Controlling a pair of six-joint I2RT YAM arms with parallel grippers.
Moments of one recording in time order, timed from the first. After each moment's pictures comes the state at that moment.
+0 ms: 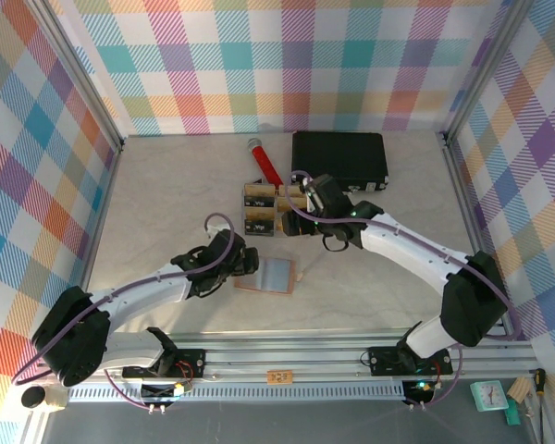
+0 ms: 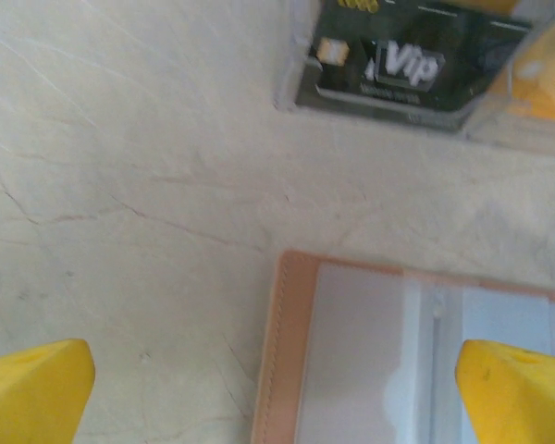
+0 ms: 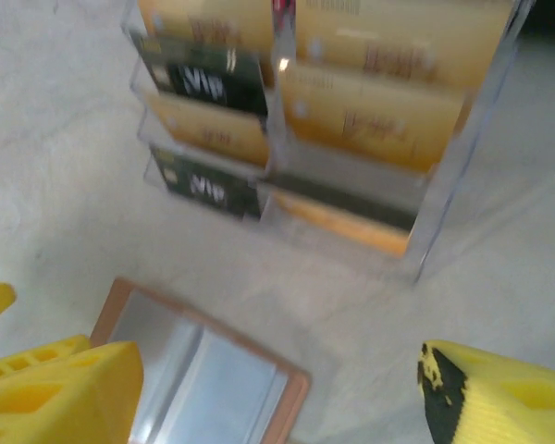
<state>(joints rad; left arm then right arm) -0.69 1.24 0.63 -0.32 -0.29 -0.71 0.72 1.51 1.19 -0.51 0.02 0.41</state>
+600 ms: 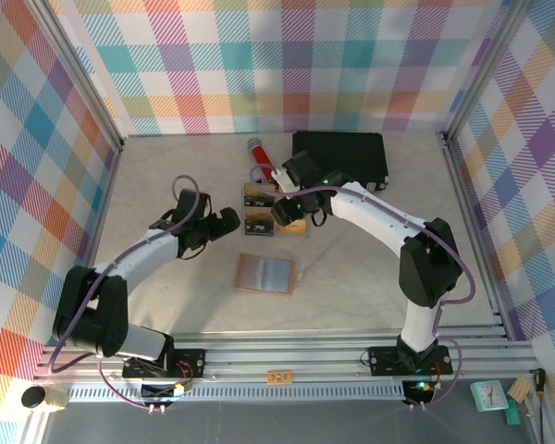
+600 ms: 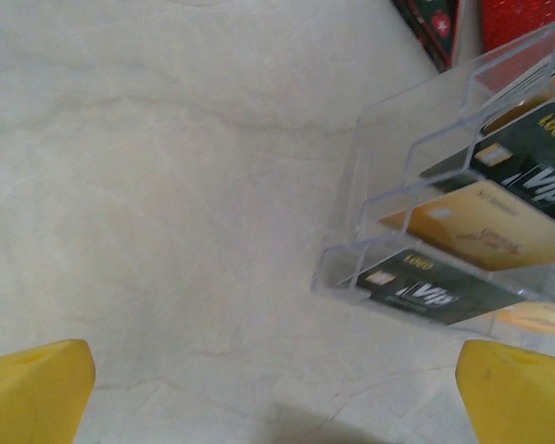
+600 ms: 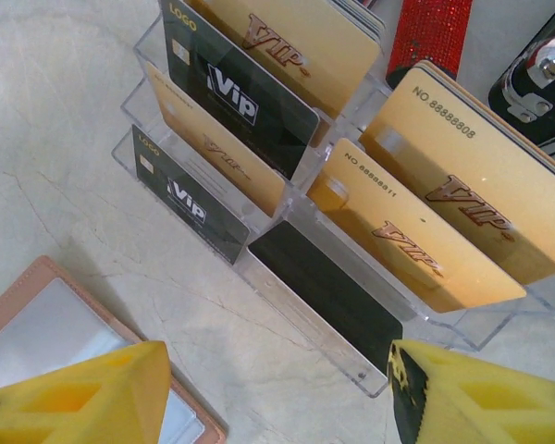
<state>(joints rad) -0.28 1.44 0.84 -0.29 0.10 -0.69 0.67 1.82 1.55 -0.72 -0.05 0.01</state>
